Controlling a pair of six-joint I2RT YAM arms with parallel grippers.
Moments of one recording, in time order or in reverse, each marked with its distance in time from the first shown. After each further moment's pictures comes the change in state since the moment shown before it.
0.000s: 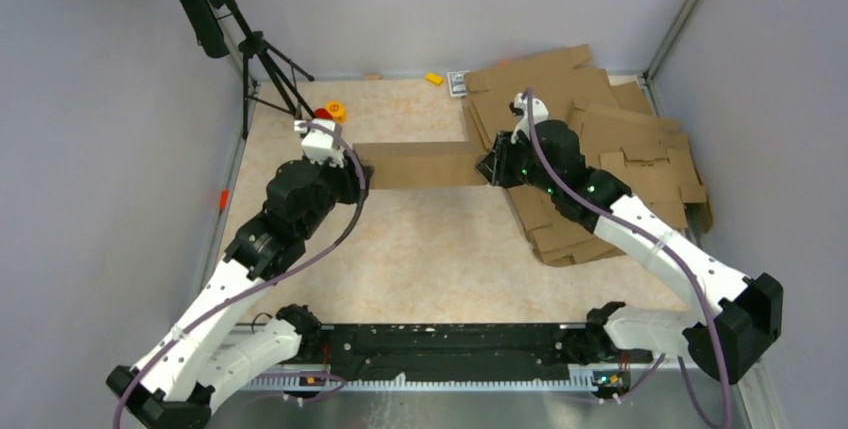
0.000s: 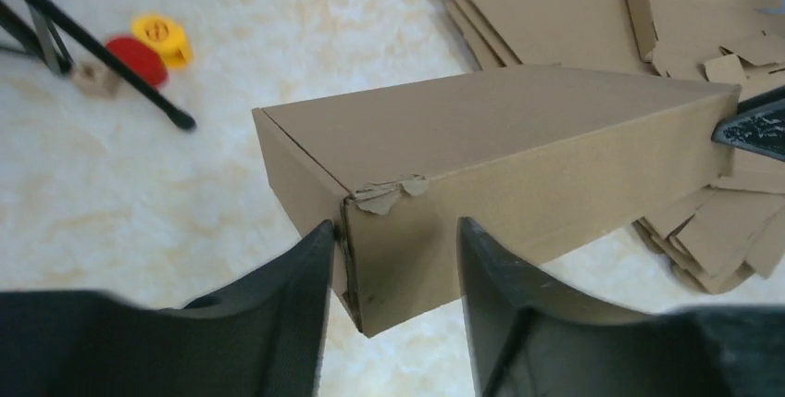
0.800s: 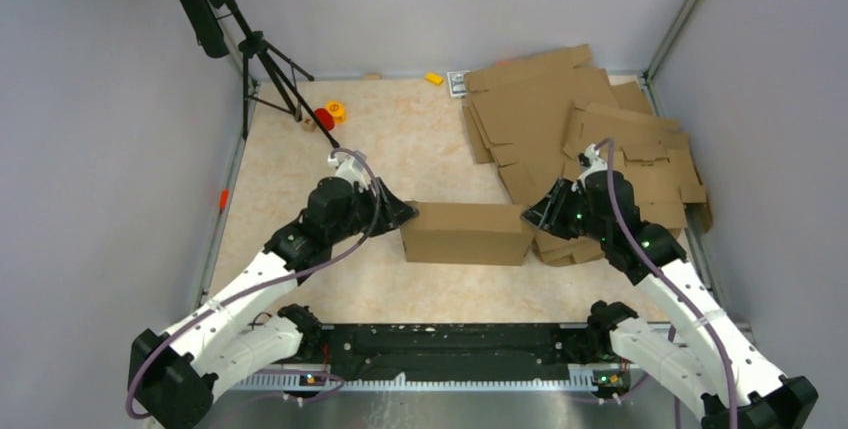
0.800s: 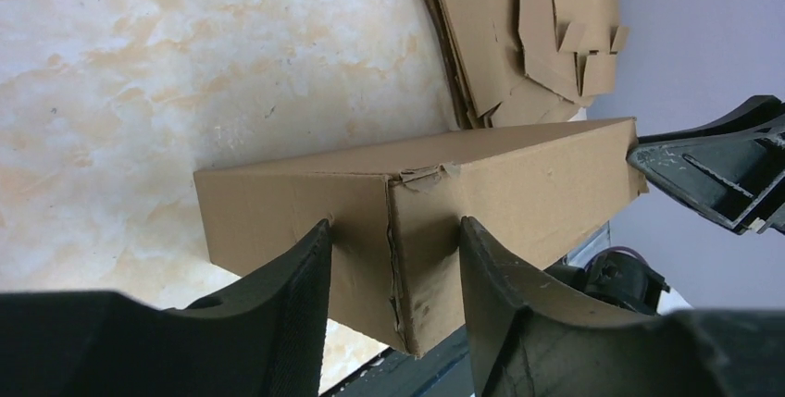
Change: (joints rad) left arm -0.028 0.050 -0.286 0.192 0.360 -0.604; right arm -0.201 -0.437 -0.333 -0.239 -0.102 0.300
